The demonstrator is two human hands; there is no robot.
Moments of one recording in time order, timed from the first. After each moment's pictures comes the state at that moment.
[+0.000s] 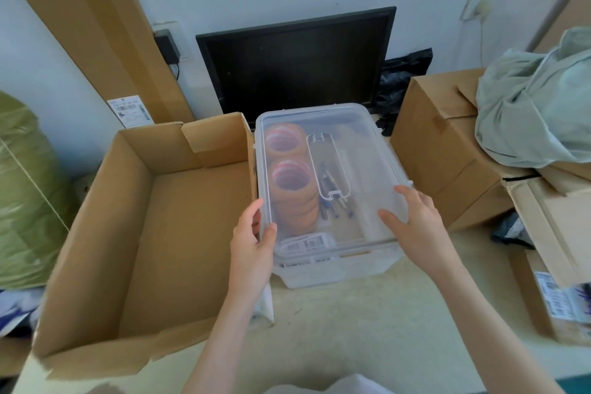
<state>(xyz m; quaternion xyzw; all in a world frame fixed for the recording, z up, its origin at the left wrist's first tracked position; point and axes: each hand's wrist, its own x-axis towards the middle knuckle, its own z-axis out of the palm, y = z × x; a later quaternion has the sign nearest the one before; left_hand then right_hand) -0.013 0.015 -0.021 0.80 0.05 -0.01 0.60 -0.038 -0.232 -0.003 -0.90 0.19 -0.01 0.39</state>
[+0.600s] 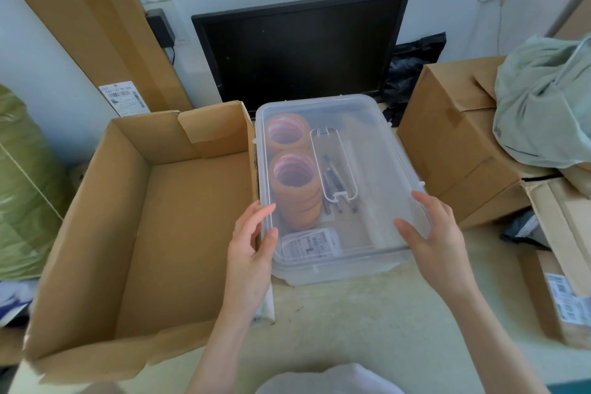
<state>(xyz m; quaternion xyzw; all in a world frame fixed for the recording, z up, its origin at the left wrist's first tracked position) -0.018 0.020 -0.021 0.79 0.01 0.00 0.61 -0.052 -0.231 -0.017 -0.86 0.19 -0.10 0.45</state>
